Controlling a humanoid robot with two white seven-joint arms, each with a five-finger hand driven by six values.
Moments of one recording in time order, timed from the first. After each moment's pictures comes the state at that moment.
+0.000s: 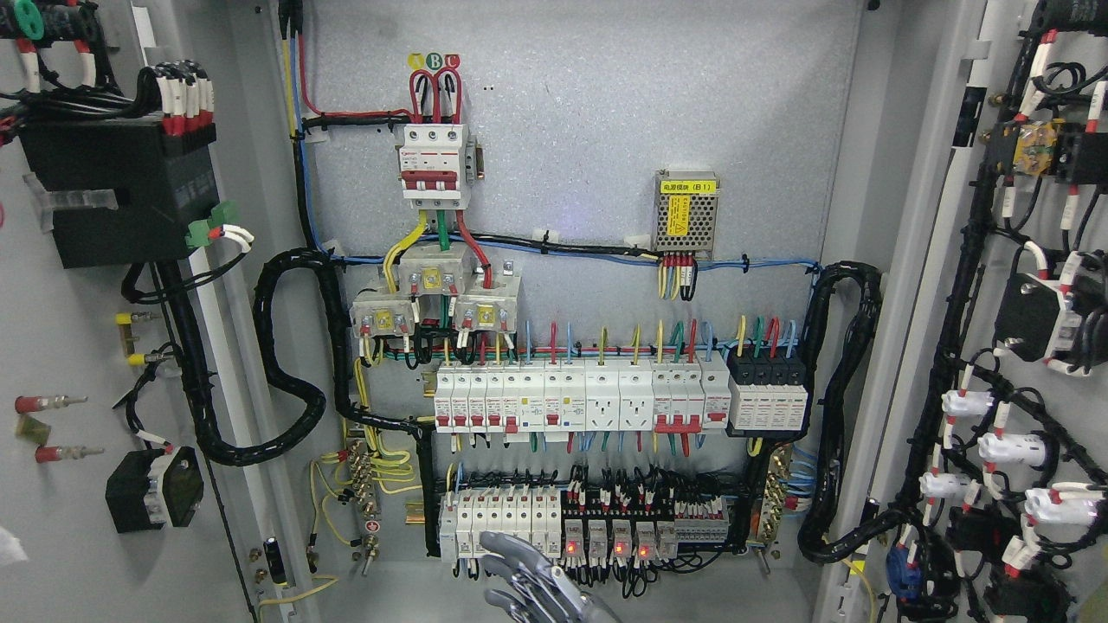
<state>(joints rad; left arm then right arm) 0.31 0.26 -0.36 -1.12 0.31 -0.20 -0.57 -0.10 -0.14 0.47 -1.86 -0.46 -0.19 0.30</state>
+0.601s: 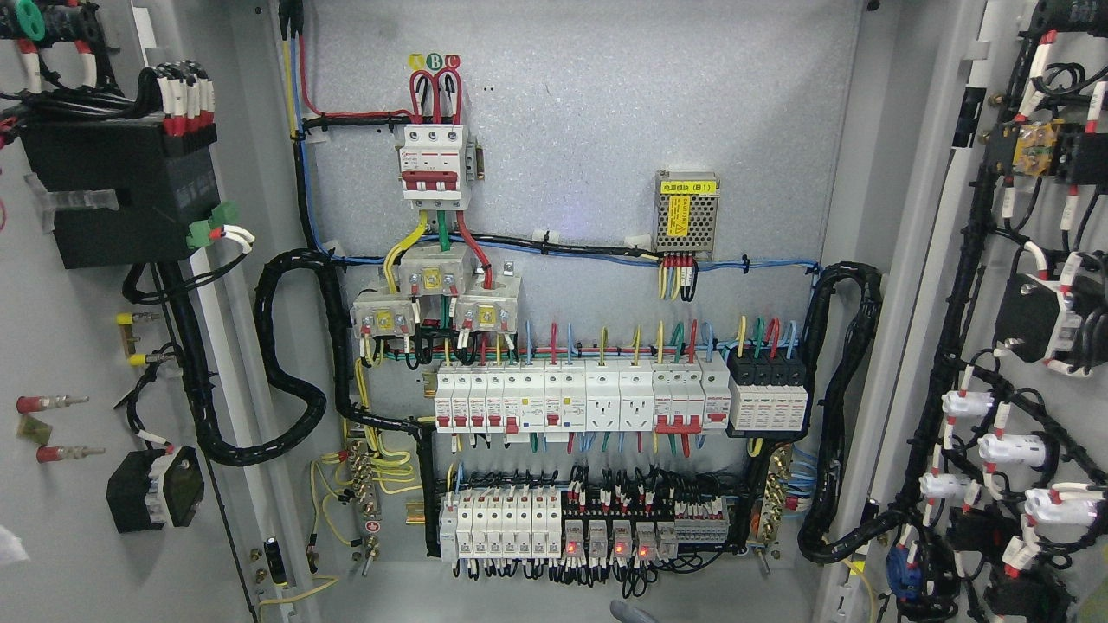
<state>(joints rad) 0.35 0.38 -0.35 -1.59 0.30 -0.29 -0.73 0.18 -0.18 0.30 -1.92 -0.36 -0.25 0.23</state>
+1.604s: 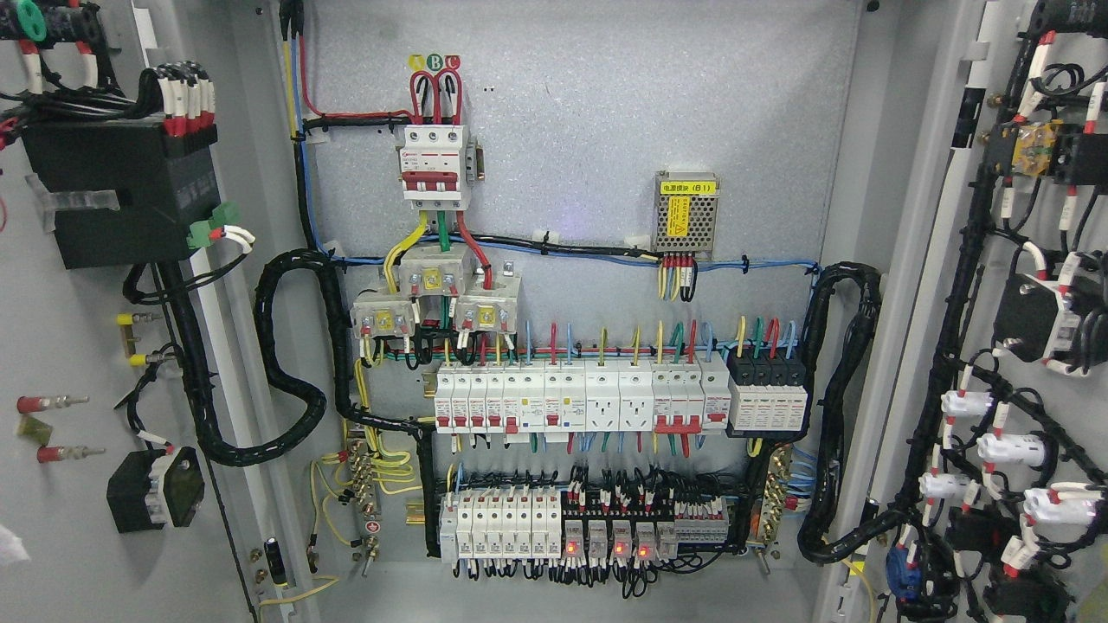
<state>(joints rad) 0.46 0.37 -0.03 -1.95 0.32 -0.30 -0.72 0.39 -0.28 0.14 -1.91 -0.34 -0.28 0.19</state>
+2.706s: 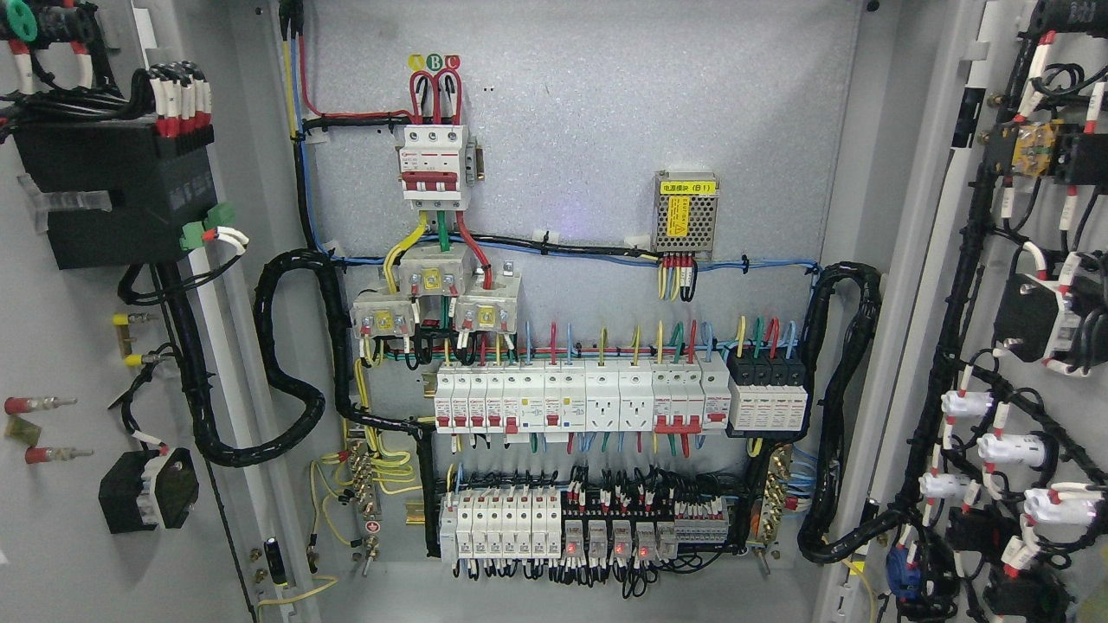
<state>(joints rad) 0.46 0.23 0.29 -1.93 0.38 -0.17 -0.85 0.43 -0.29 0.08 -1.84 -0.35 -0.33 0.20</state>
